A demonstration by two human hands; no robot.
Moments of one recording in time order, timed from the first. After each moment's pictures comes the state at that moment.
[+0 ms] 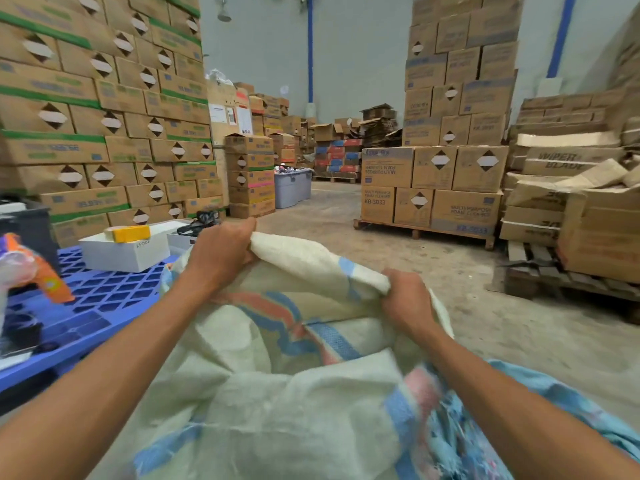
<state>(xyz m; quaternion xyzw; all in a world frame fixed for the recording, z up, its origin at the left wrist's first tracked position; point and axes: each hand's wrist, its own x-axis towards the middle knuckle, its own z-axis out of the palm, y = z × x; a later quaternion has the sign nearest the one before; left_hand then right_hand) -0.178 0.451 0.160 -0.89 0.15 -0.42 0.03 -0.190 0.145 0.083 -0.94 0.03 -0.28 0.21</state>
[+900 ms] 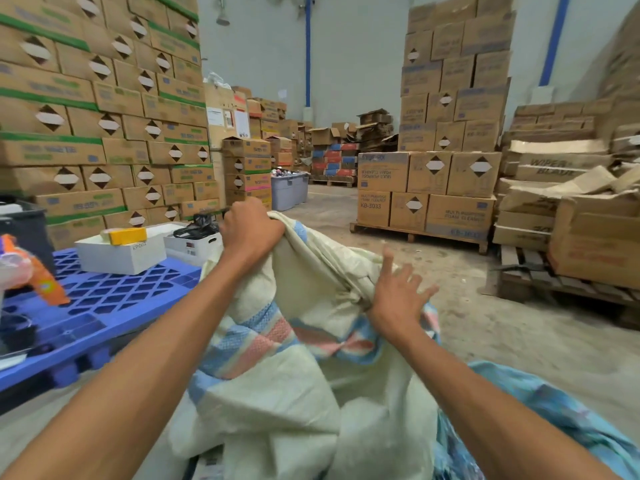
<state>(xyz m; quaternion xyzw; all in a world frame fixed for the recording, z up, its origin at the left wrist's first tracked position) -0.168 0.388 0.198 -0.91 -0.06 -0.36 -0.21 -0.194 0.165 0.080 -0.95 0.14 -0.27 0.09</state>
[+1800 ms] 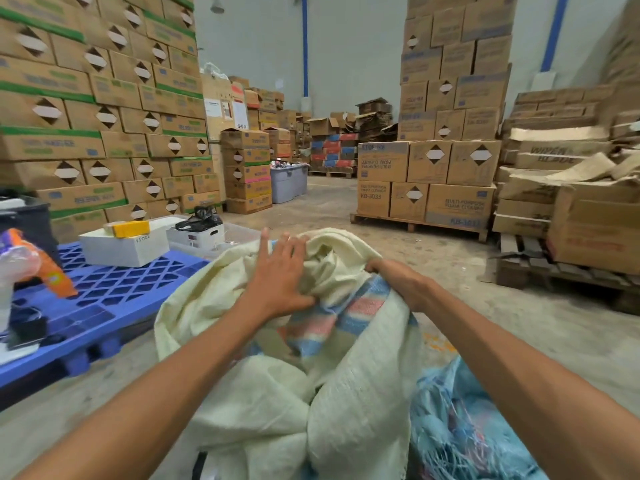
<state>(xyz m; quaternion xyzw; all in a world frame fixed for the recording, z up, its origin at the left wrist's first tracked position) -0.192 0.387 0.103 -0.94 0.20 -0.26 0.06 -0.212 0.148 0.119 -0.78 0.05 0.08 0.61</state>
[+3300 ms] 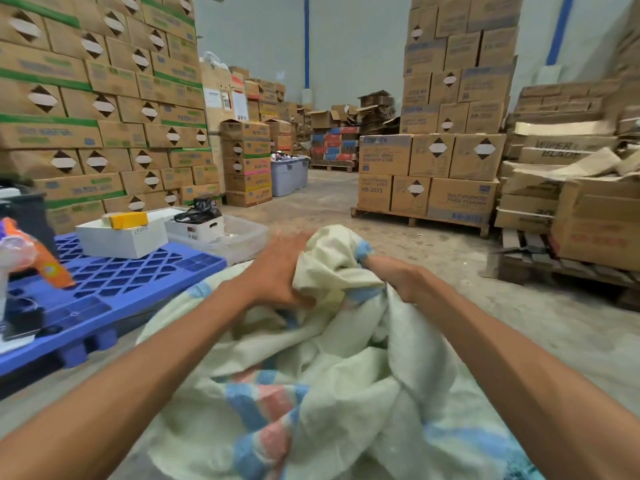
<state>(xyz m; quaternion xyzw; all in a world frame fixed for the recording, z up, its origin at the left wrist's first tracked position) -0.191 0.403 0.118 -0.92 0.32 -0.19 -0.11 -0.207 0.165 0.124 -0.82 0.00 0.14 0.55</state>
